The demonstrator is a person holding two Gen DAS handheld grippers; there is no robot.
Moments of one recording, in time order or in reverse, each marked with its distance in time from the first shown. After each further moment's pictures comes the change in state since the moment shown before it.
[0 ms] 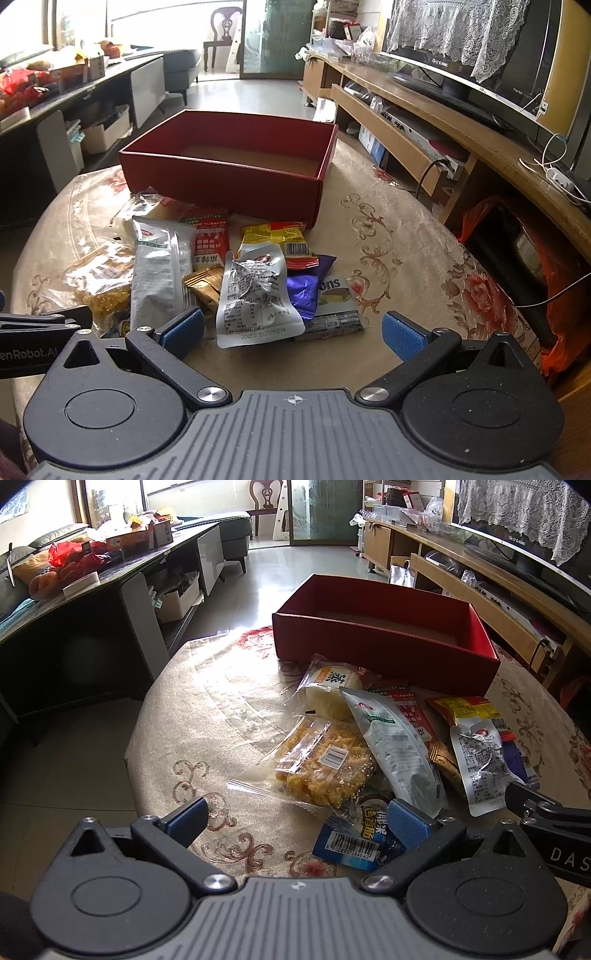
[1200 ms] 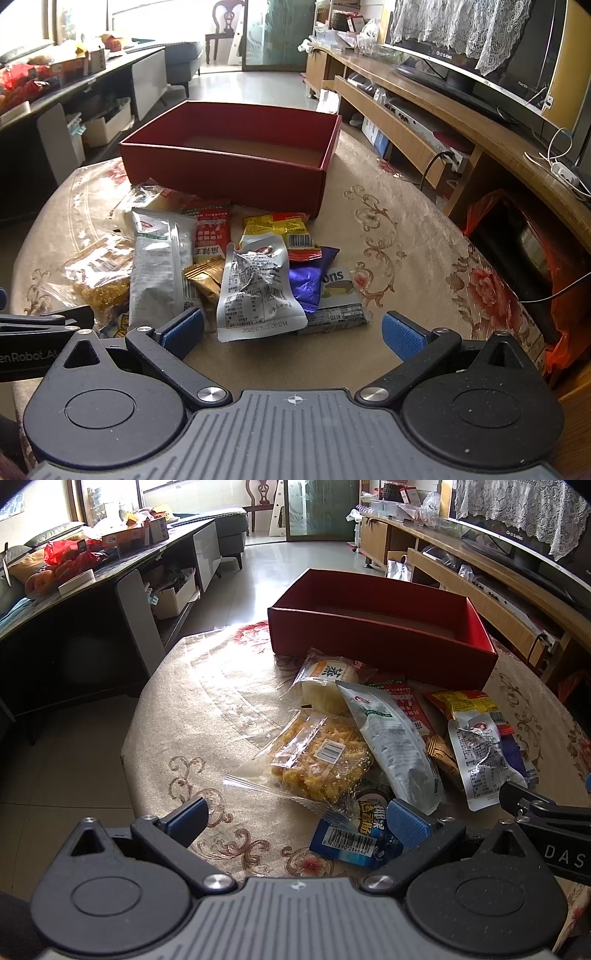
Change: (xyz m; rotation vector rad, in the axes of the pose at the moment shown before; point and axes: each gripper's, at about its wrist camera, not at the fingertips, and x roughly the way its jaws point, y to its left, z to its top) left arm 0.003 -0.001 -0.002 0.006 0.011 -0.005; right arm 0.006 0.001 -0.001 -0.004 0.026 0.004
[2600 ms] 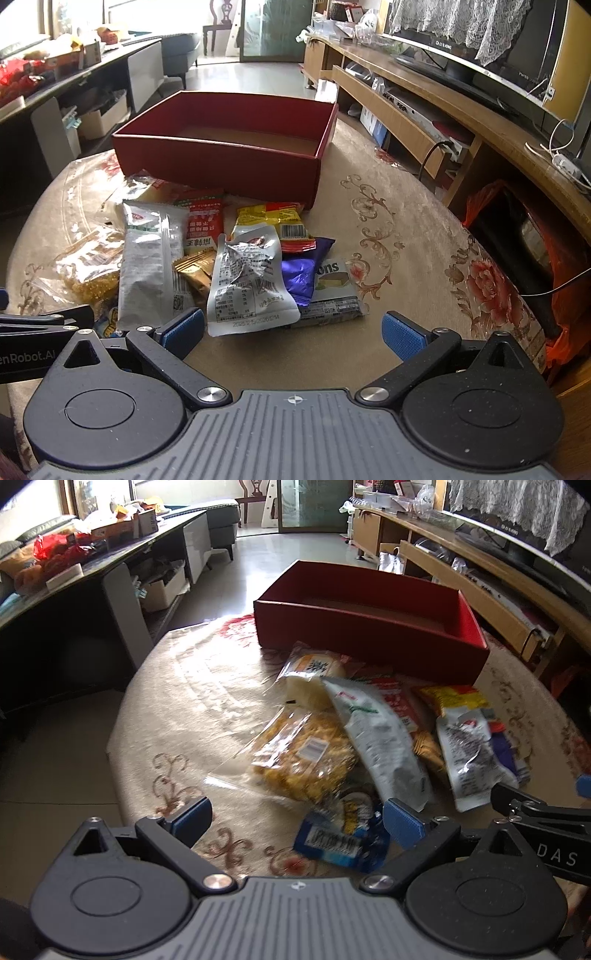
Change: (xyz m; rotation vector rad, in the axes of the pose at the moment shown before) left arm 0.006 -0.007 0.009 -0.003 0.036 -0.040; right arm 0.008 -0.007 0.002 0.009 0.035 0.005
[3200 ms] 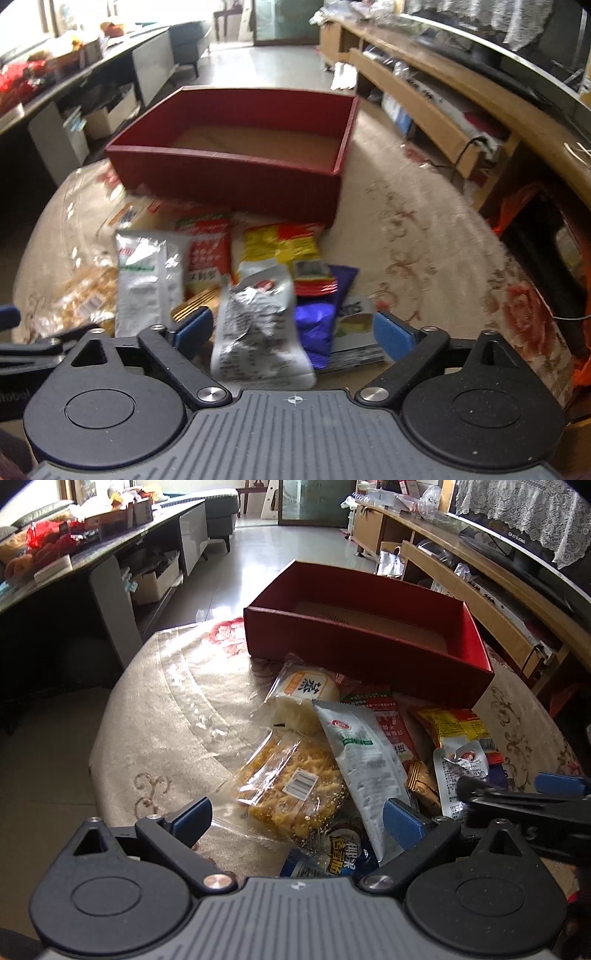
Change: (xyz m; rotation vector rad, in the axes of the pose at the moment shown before) left arm 0.017 0.000 0.028 -0.032 0.040 -0.030; right arm 0.039 0.000 0.040 -0.007 0.078 0.082
